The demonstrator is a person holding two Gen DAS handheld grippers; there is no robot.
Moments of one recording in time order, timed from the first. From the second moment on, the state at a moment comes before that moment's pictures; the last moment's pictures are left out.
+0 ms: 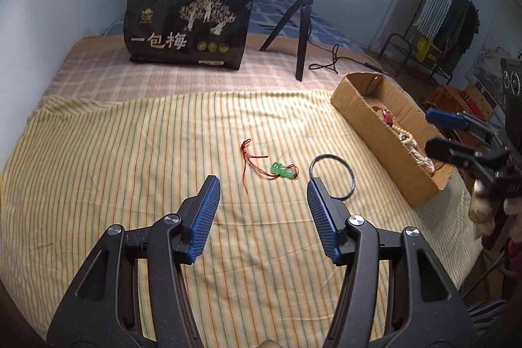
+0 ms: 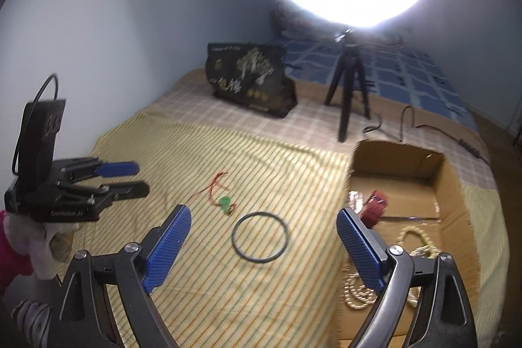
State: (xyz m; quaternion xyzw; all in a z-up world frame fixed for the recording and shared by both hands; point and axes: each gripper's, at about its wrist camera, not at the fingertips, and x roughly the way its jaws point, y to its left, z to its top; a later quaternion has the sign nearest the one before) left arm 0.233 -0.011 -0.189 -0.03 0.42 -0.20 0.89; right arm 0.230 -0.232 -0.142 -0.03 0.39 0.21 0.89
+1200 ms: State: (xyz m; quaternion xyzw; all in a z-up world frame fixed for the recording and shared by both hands) left arm 0.271 -0.055 -0.240 0.00 0.46 -0.25 0.85; right arm 0.246 -0.185 -0.237 -0.08 0.49 0.25 0.84
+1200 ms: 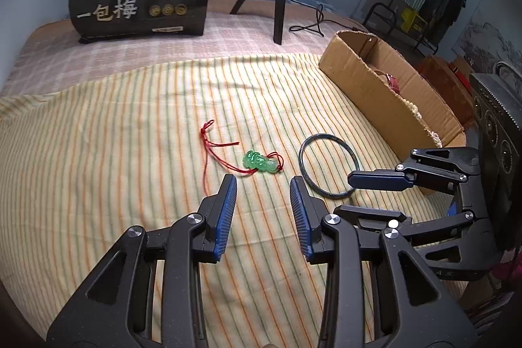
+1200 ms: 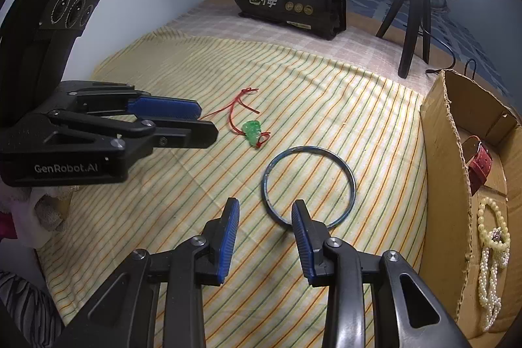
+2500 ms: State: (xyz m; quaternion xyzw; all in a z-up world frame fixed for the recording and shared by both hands) left arm 0.305 -0.077 -0.275 0.04 0.46 -0.26 0.85; right arm 0.254 -0.183 -0.251 -0.11 0.50 0.23 0.83
